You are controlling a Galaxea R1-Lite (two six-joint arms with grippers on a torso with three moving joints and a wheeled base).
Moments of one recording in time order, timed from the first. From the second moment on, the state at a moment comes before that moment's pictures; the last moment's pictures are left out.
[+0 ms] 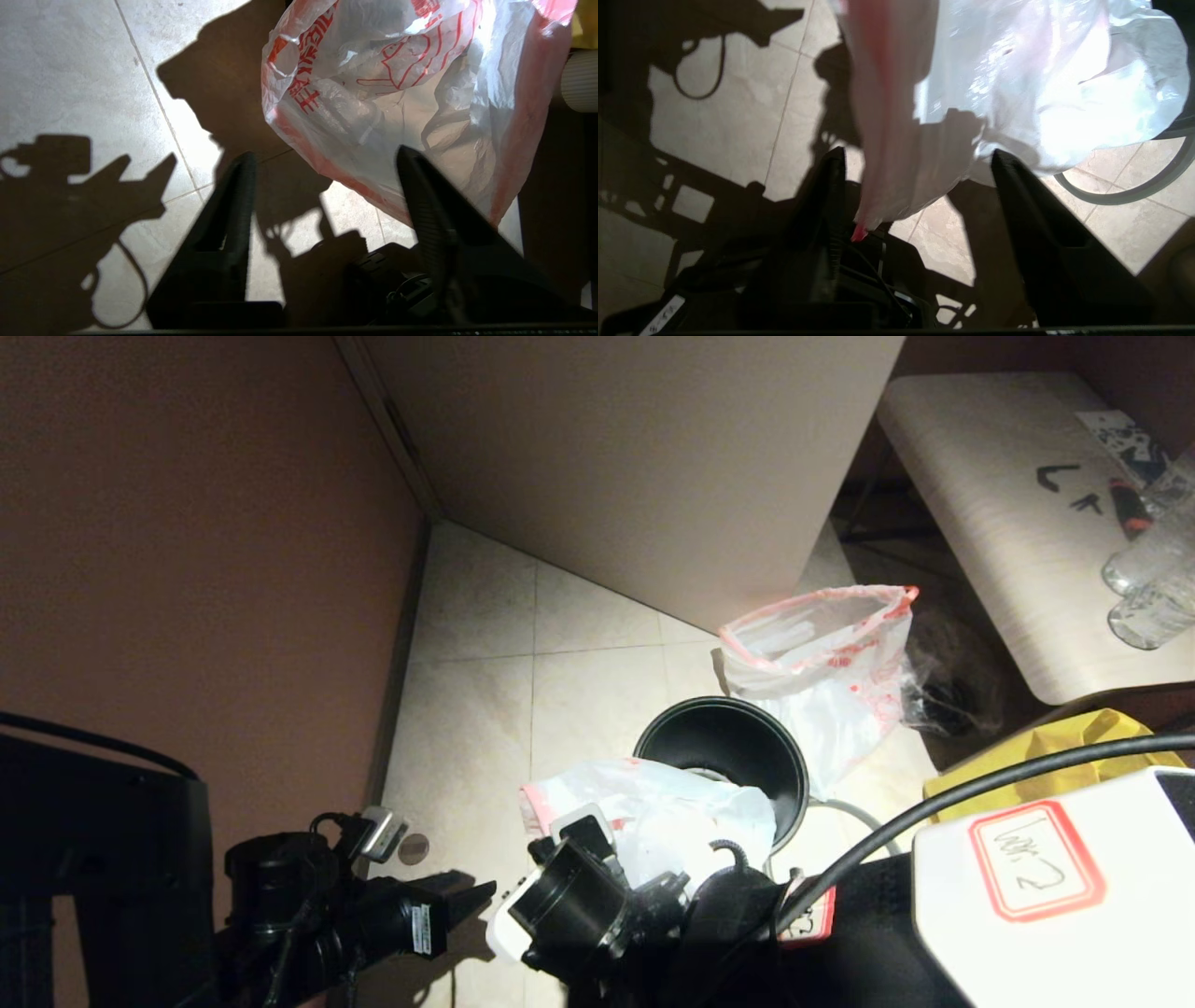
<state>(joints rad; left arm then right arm) -0.19 2.11 -0.09 -1.52 -0.37 -0.11 1.10 2.20 -1.40 0.11 -0.60 0.38</state>
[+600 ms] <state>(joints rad) -0.19 2.11 -0.09 -1.52 -0.38 -0.11 1.15 2.29 -1.39 -0.04 -0.64 0.27</state>
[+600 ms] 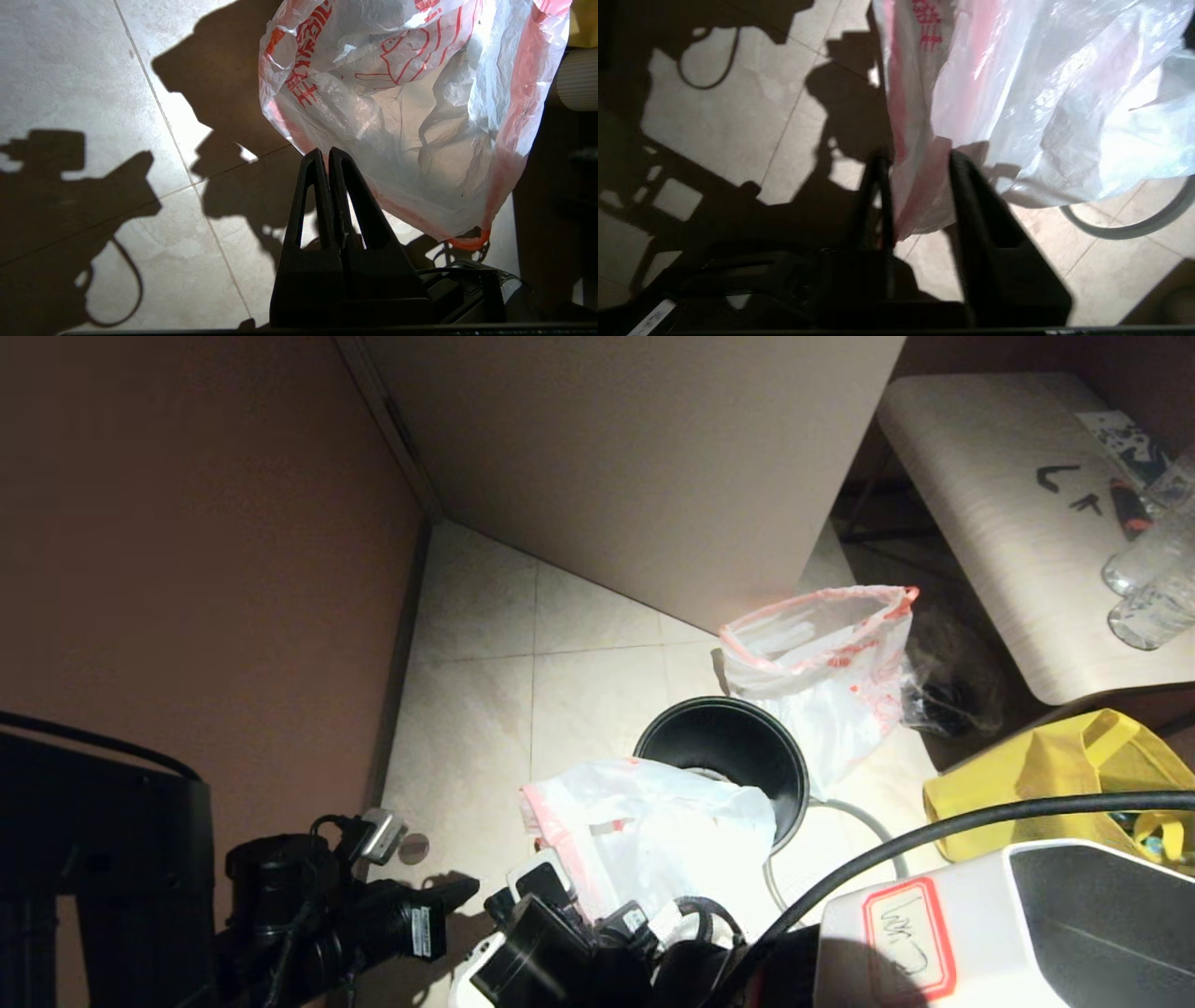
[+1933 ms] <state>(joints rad) -0.22 2.09 -0.09 -1.52 -0.37 -0.11 0.99 2.28 -1.40 -0.06 -0.76 0.17</state>
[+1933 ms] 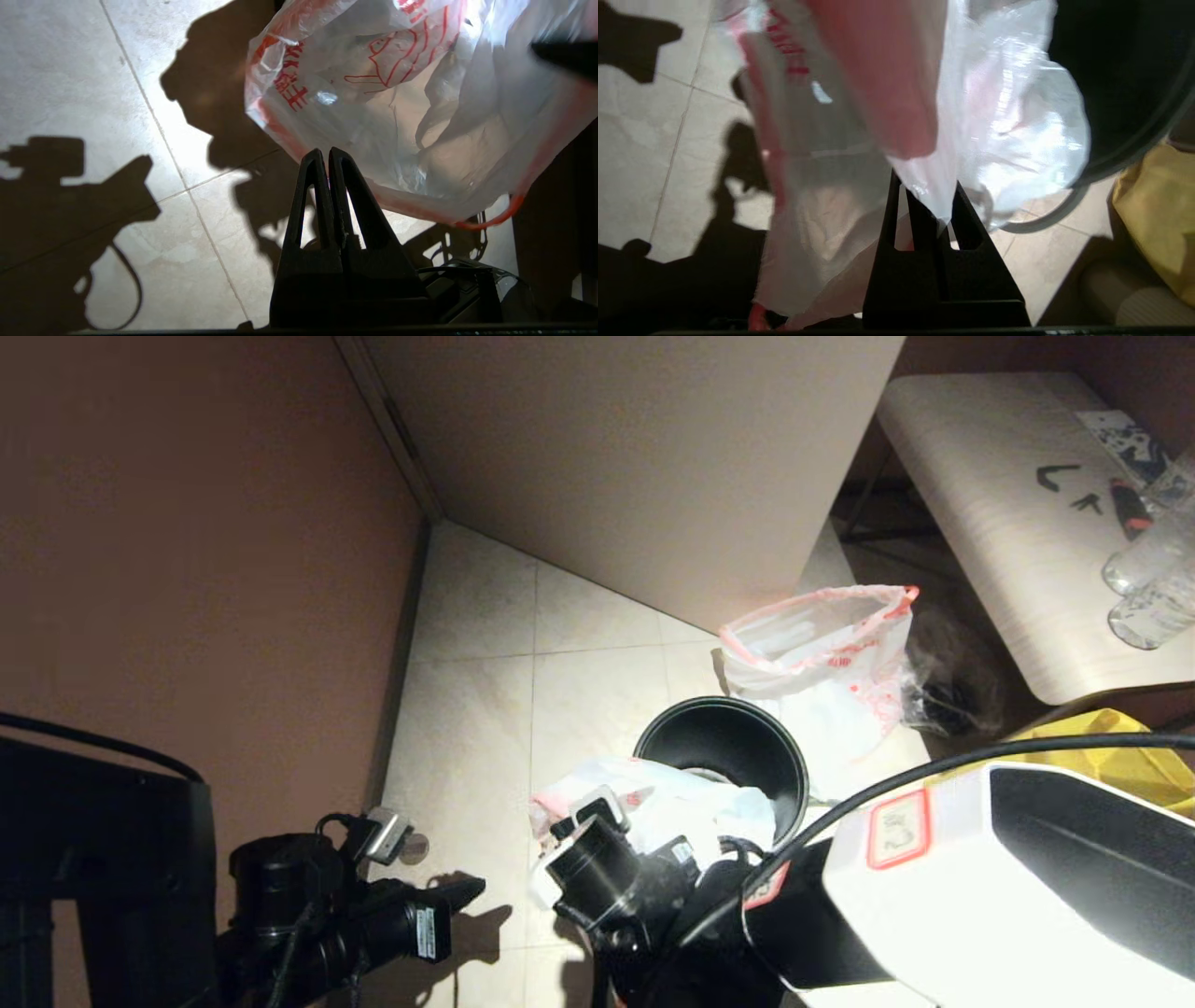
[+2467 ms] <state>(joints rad) -0.39 2.09 -0.01 -1.52 -0.34 -0.11 0.72 2.10 -1.42 -0.07 -0.71 0.08</state>
